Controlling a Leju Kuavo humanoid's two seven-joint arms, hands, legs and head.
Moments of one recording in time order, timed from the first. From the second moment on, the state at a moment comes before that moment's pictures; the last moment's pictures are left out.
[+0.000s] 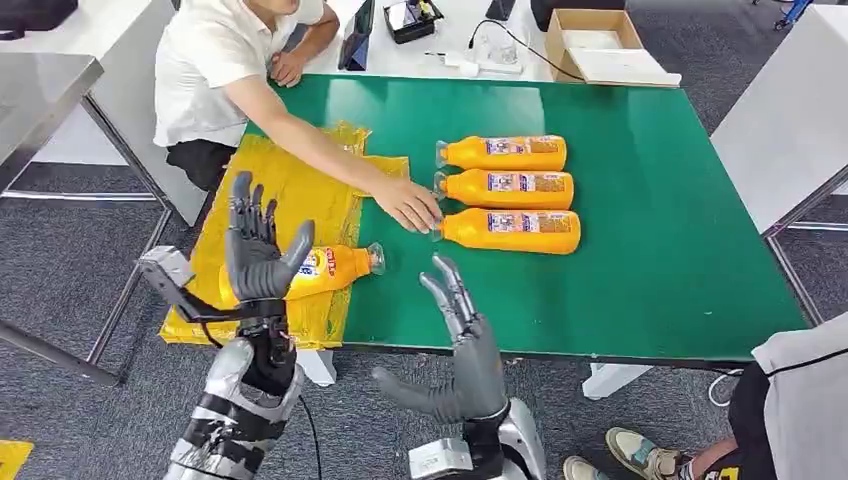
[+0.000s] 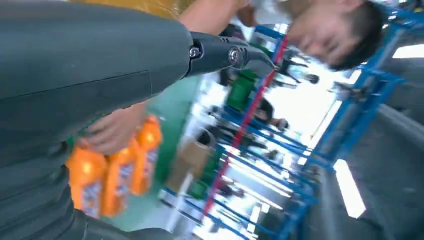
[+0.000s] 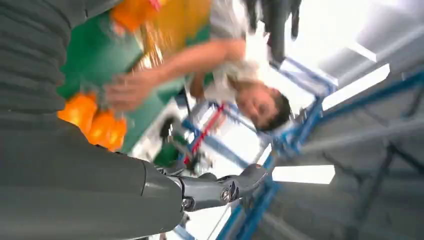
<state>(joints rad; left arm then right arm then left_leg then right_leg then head) -0.22 -0.22 -0.25 -1.41 0.31 0.16 -0.43 -0.08 0.04 0.73 -1.51 0.64 -0.57 -0.60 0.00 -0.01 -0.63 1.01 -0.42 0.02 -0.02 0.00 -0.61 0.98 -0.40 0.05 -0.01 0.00</state>
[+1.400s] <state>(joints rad) 0.04 -0.13 -0.37 -1.58 0.07 0.31 -0.45 -0.35 -0.16 0.23 -0.79 0.97 -0.46 -0.43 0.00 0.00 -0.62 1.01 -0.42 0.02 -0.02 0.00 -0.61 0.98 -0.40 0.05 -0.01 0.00</state>
